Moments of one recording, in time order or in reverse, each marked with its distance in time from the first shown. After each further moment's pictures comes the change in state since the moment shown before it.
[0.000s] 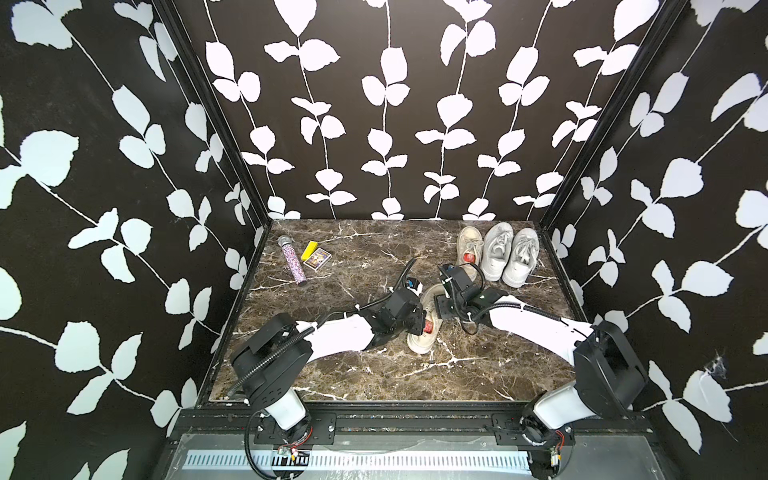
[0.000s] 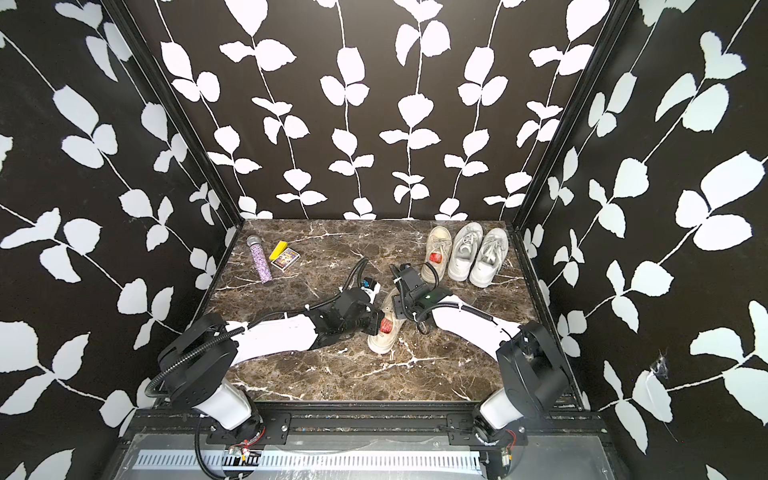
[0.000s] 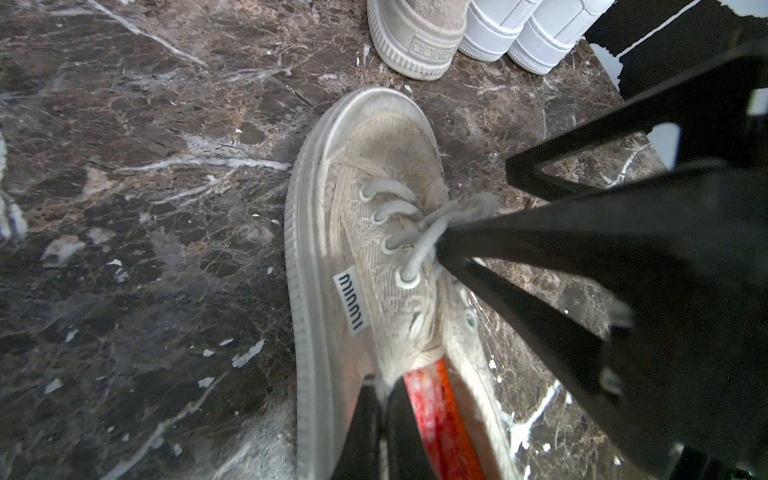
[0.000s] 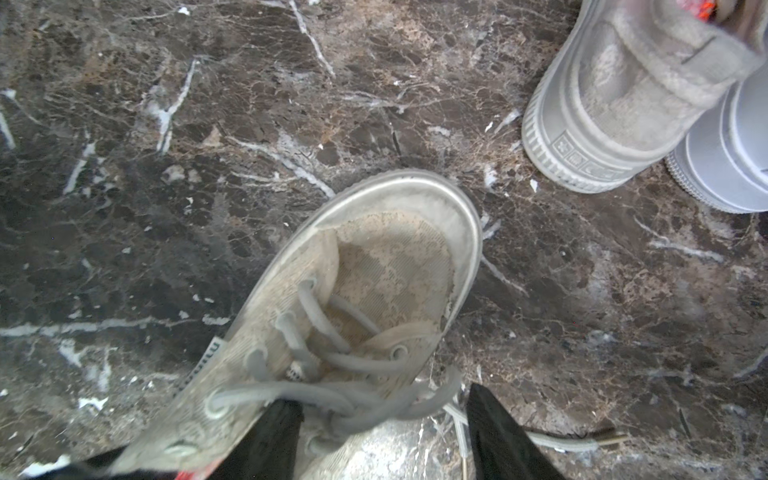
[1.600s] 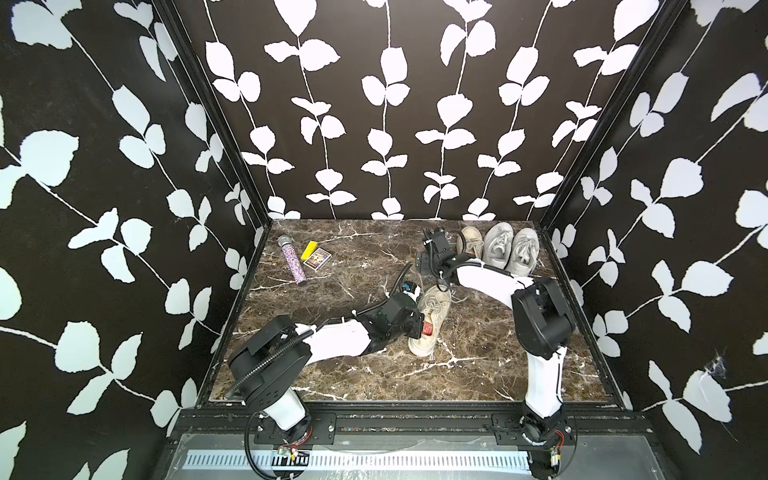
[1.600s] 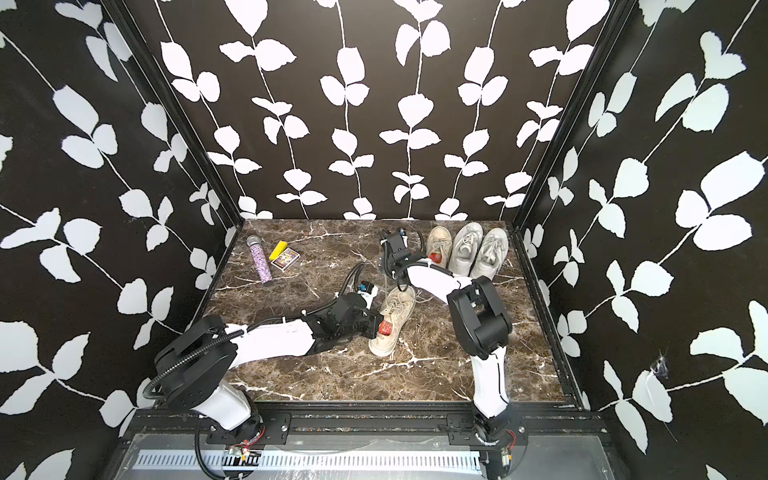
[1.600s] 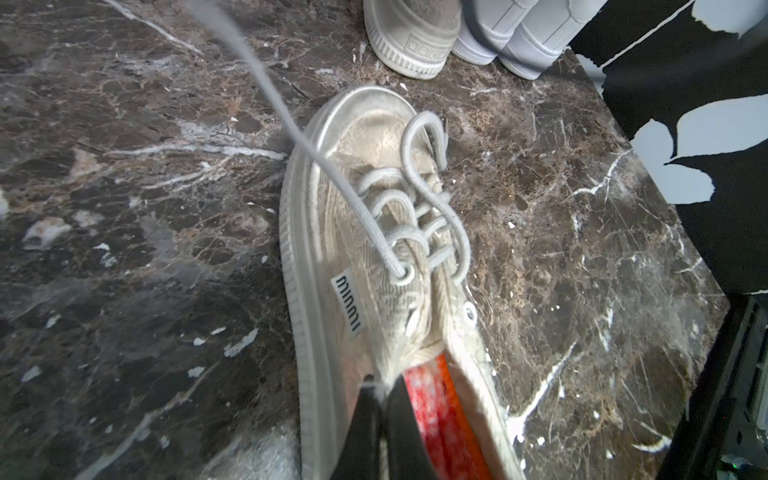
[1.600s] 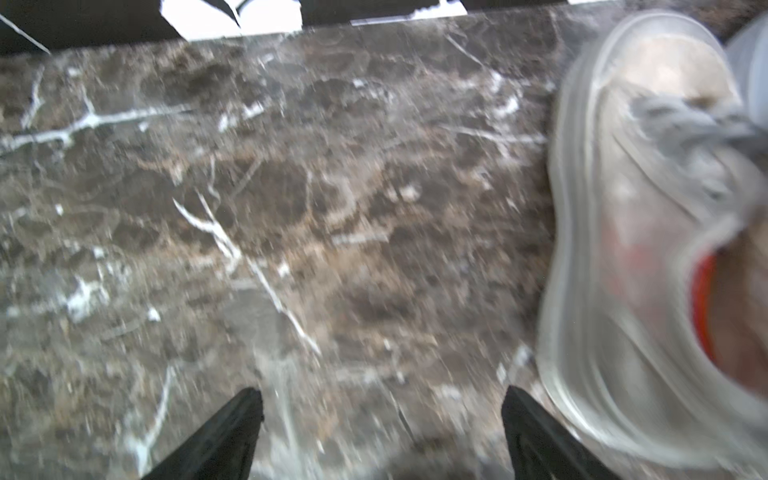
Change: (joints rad) left arm -0.006 -0.026 -0.080 0.091 0.003 -0.025; right arm -0.113 0.513 0.560 0.113 0.066 0.142
